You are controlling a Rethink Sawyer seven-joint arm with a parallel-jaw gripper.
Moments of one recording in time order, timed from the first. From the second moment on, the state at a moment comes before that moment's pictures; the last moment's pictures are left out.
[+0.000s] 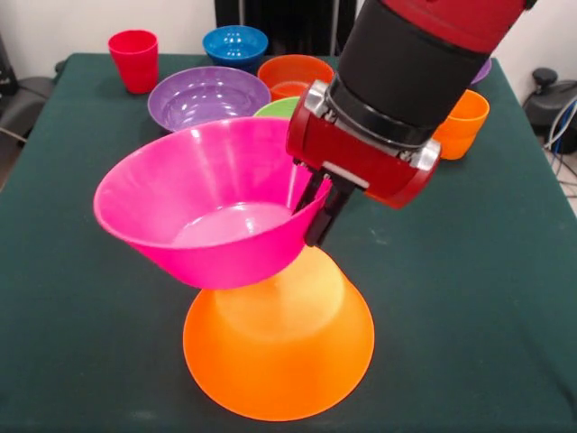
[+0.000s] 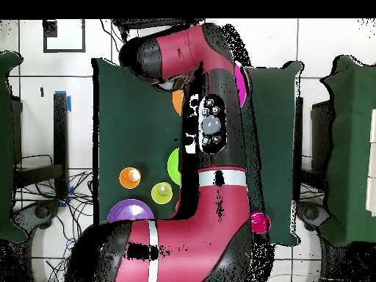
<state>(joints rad) -0.15 -0.35 0.23 0.70 -0.64 1.16 2.24</state>
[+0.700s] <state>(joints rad) -0.10 -0.32 0.18 0.69 -0.63 1.18 2.24</state>
